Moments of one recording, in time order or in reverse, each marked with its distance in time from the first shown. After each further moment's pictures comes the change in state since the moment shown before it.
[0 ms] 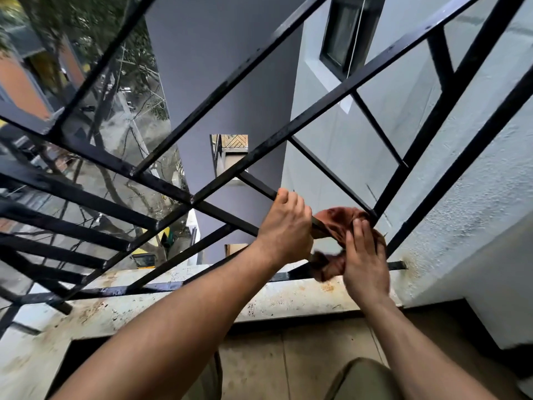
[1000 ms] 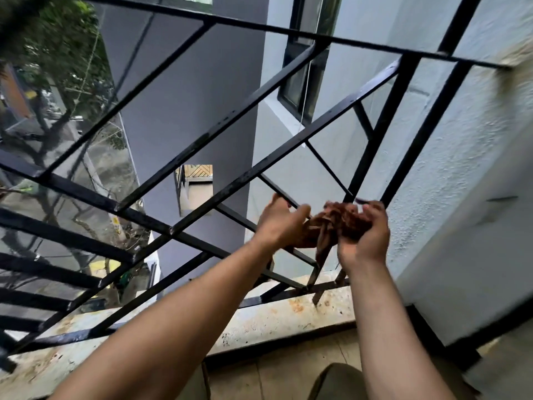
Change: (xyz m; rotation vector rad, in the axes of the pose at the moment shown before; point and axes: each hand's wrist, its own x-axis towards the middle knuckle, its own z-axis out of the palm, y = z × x) left_hand 0.044 0.000 -0.060 -1.389 -0.136 -0.558; right_hand 0.069 -0.013 -0.167 2.273 0.493 0.709
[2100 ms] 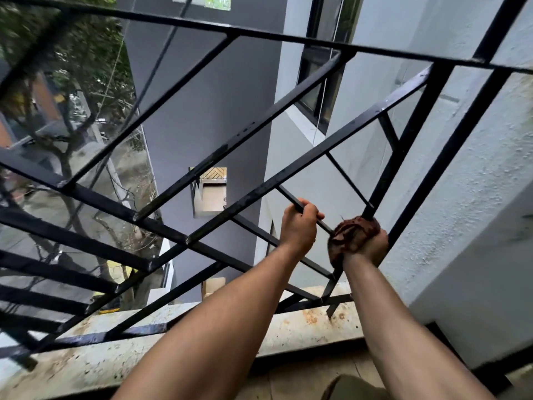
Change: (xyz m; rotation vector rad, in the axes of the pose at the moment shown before) left_hand 0.026 -0.006 0.021 -0.466 0.209 0.050; right_hand 0.065 0.051 -0.029 -0.488 0.237 -0.138
